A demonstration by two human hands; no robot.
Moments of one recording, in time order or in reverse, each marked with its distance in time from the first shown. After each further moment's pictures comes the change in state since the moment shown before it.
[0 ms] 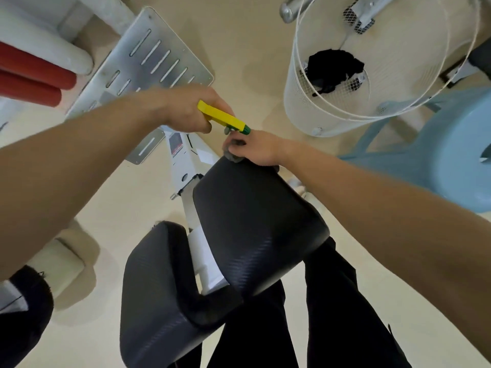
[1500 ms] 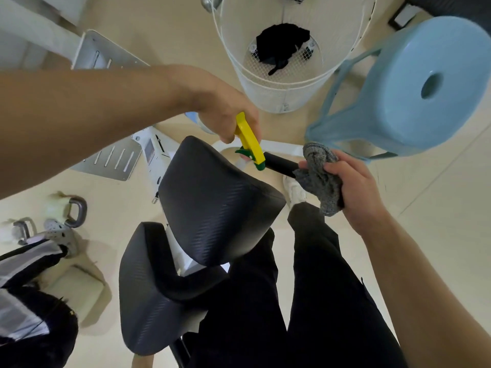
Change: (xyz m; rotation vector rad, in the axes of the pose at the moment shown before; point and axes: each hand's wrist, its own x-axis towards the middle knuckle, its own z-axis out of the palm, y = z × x) left_hand 0.041 0.204 0.003 0.419 -0.420 0.110; right_hand -0.269 0.089 0.043 1.192 0.857 0.112
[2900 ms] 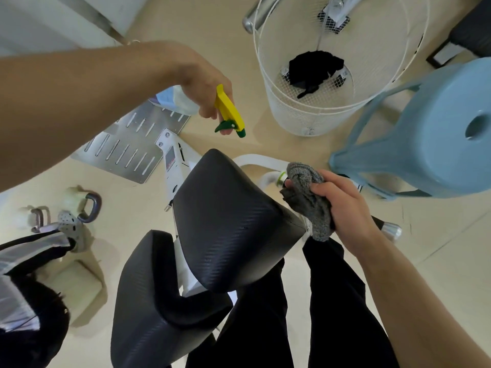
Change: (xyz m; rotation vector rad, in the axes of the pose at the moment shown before) left_hand 0.012 -0.113 -0.015 0.086 -0.004 -0.202; right_hand 0.032 0.009 0.042 -0.079 -0.207 0.036
